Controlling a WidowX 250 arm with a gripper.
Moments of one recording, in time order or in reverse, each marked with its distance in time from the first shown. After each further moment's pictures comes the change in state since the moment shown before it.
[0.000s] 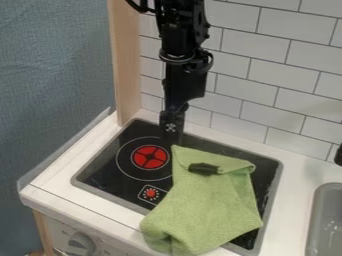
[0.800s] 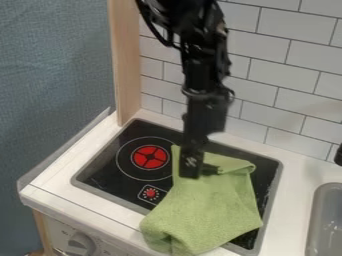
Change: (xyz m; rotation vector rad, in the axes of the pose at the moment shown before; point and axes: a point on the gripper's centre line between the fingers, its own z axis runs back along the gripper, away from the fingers) arm 0.038 -0.035 -0.037 -0.124 0.003 -0.067
